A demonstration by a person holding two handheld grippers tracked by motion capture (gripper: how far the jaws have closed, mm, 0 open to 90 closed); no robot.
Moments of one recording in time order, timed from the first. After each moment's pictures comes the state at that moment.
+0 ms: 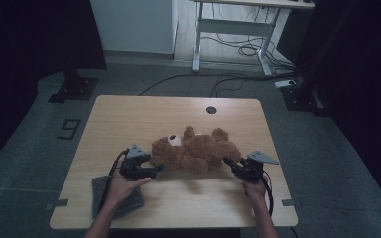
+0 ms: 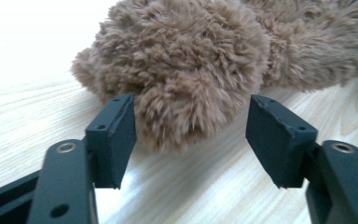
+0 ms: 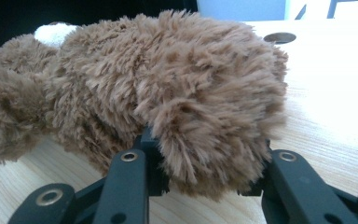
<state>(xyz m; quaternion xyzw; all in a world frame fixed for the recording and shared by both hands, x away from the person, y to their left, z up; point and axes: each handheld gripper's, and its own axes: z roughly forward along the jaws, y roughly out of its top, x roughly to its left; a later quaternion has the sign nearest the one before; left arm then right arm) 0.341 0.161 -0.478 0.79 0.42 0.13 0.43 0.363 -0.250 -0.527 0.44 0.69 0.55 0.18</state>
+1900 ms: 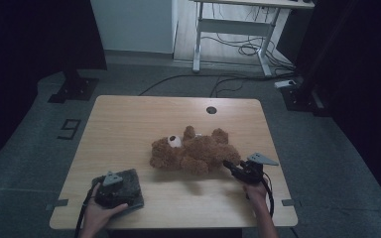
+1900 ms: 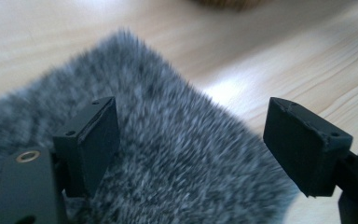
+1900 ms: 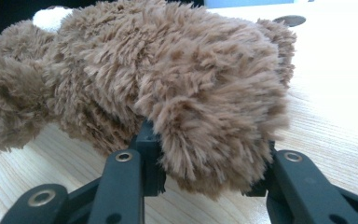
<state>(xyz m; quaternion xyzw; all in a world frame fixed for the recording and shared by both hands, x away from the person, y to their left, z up) 0.280 0.220 -0.532 0.79 0.48 0.13 0.35 0.359 -0.252 -0.534 0.44 0.70 0.54 0.16</state>
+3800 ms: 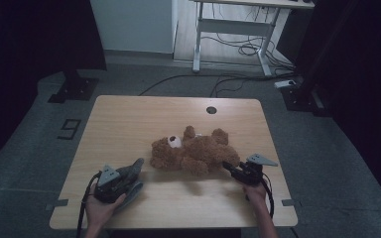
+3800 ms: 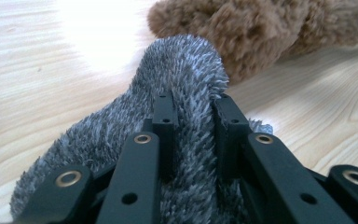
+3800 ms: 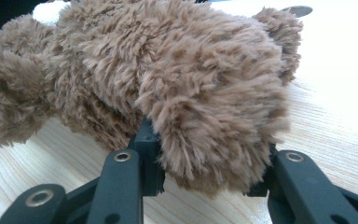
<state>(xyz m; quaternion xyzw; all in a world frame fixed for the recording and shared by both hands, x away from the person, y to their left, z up) 0.284 0.214 -0.506 0.75 0.44 0.20 0.44 0.359 -0.252 -0.539 0.44 0.70 0.54 0.15</state>
